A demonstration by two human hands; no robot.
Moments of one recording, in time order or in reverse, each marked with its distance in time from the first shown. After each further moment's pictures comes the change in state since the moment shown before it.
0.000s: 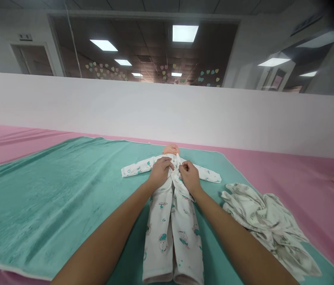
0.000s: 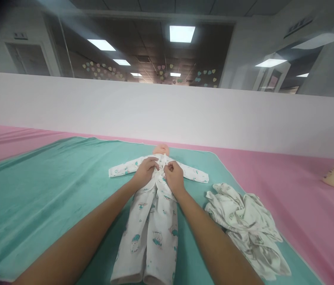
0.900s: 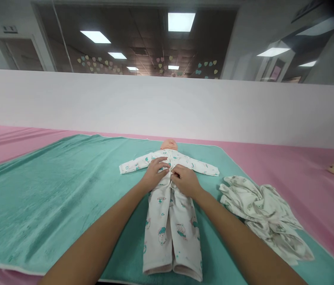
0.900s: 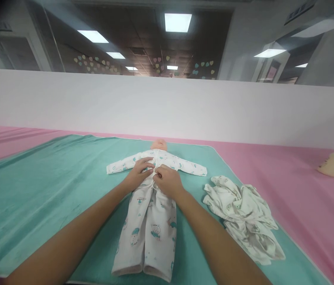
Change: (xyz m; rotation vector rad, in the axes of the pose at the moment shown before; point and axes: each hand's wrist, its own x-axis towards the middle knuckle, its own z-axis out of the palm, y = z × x) left_hand -0.026 0.005 -0.017 -0.084 -0.080 -0.041; right_hand -0.029 -0.023 -0.015 -0.444 -0.330 -0.332
